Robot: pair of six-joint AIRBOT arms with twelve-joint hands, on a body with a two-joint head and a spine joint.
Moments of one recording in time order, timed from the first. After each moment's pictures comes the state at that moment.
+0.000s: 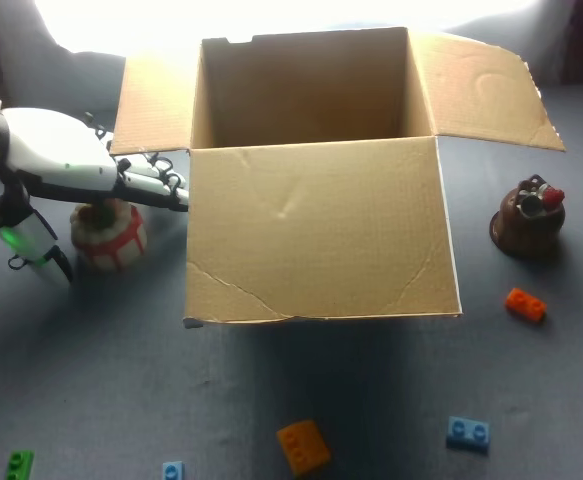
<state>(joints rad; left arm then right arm) 0.40 -1.33 2.04 1.70 -0.86 -0.44 -0.40 -0.35 0.72 0.19 0.34 -1.26</state>
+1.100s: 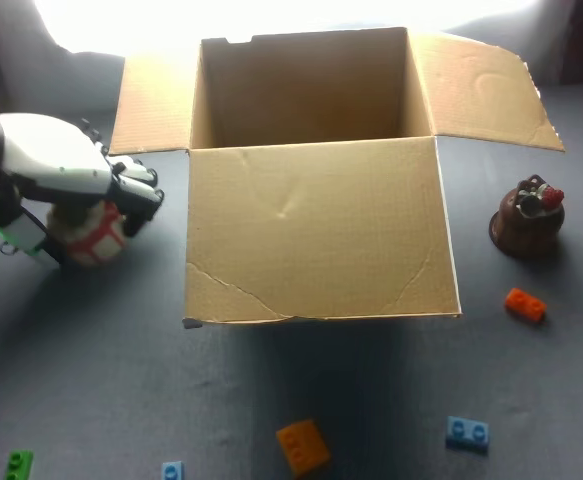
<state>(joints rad) 0.41 -1.34 2.09 1.67 -0.87 -0.44 -0.40 -0.36 0.72 0.19 0.33 -1.26</state>
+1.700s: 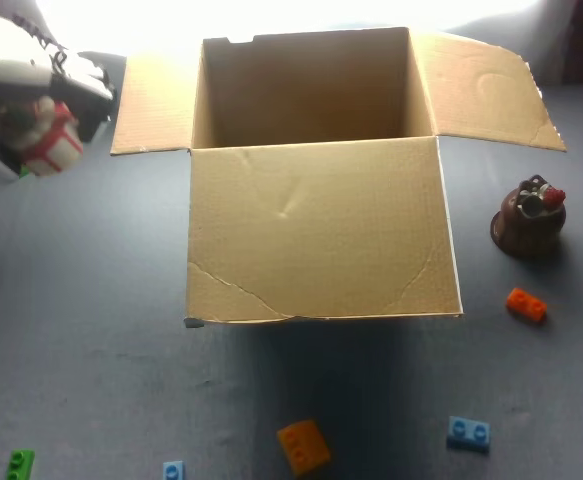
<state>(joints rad) 0.18 -1.31 2.22 1.79 -1.00 -0.56 -0.40 -0.36 0.72 0.19 0.33 -1.26</state>
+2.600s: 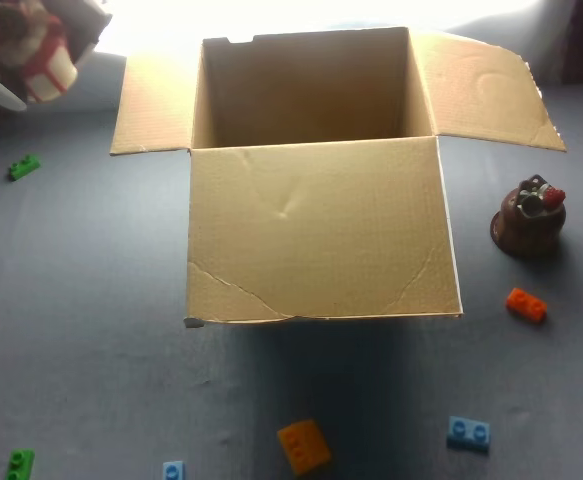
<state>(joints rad) -0.15 -1.20 2.04 2.02 -1.09 -0.61 -0.40 -0.36 0.72 0.19 0.33 -1.28</state>
